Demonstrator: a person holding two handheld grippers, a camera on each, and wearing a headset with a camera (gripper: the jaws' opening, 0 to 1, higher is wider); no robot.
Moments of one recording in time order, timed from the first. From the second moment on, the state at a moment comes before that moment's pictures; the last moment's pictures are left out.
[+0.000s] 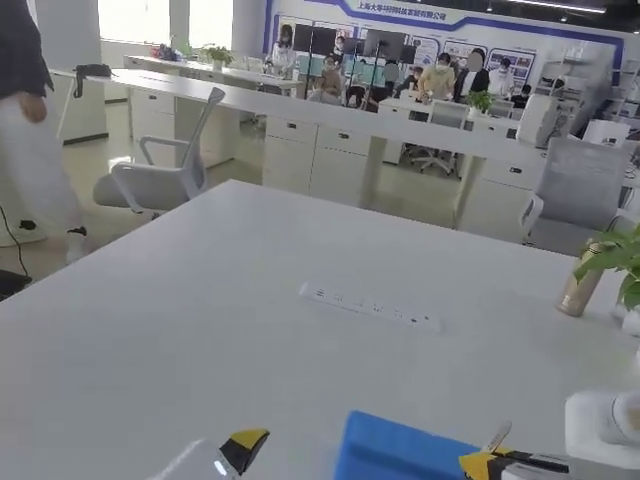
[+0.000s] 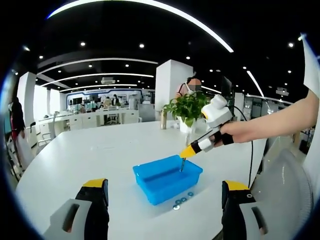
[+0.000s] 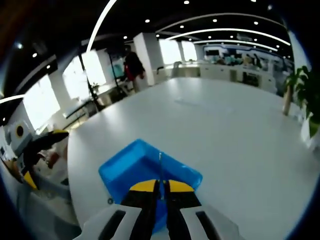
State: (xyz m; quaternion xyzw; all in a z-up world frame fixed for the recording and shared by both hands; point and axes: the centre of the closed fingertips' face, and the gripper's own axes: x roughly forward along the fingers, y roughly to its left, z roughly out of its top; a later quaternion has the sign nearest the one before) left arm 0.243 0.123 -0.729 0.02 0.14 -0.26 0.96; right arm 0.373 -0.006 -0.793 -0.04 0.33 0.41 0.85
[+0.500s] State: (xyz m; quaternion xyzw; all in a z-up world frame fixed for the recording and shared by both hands) left arm 0.243 0.126 -0.734 0.02 0.15 -0.25 0.96; right arm 0.373 -0.002 -0.812 -0.07 0.35 0.41 0.84
